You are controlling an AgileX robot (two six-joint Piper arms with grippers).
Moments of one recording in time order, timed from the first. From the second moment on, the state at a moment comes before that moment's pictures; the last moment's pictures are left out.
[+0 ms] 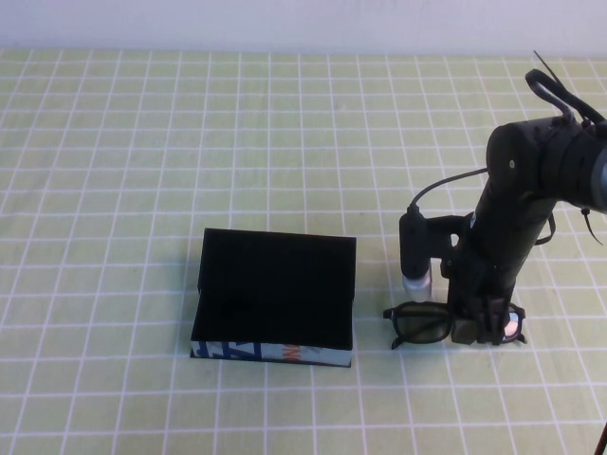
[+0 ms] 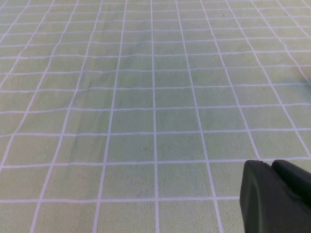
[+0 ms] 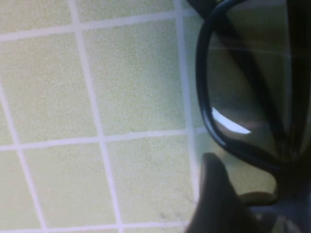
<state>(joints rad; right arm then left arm) 0.39 1.93 -1.34 0.14 1.04 -1.19 -0.04 -0.01 0.03 0.03 0.39 -0.01</state>
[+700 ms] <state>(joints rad) 0.39 1.90 -1.34 0.15 1.09 -1.16 -0.04 -0.01 0.03 0.03 0.39 -0.01</state>
